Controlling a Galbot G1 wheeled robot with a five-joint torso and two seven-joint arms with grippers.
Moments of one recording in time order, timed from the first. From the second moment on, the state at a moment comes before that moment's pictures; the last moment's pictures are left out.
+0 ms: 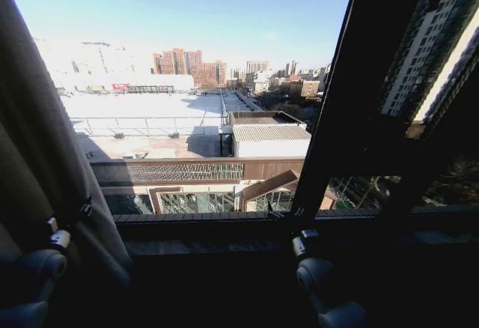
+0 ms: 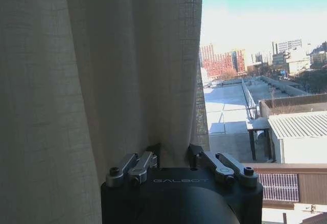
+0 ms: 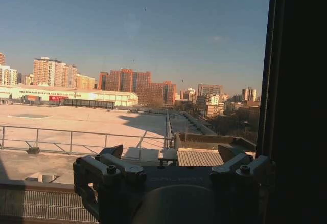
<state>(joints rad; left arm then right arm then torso) 1.28 -0.94 -0.97 -1.82 -0.50 0.35 -0.11 -1.22 1.23 0.35 1.98 0.23 -0.18 0.21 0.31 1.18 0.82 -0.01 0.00</state>
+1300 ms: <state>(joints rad) 0.98 -0.86 -1.15 -1.42 -0.52 0.43 -0.74 -1.21 1.22 0.34 2.00 0.23 -0.17 0.21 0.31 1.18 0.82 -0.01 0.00</state>
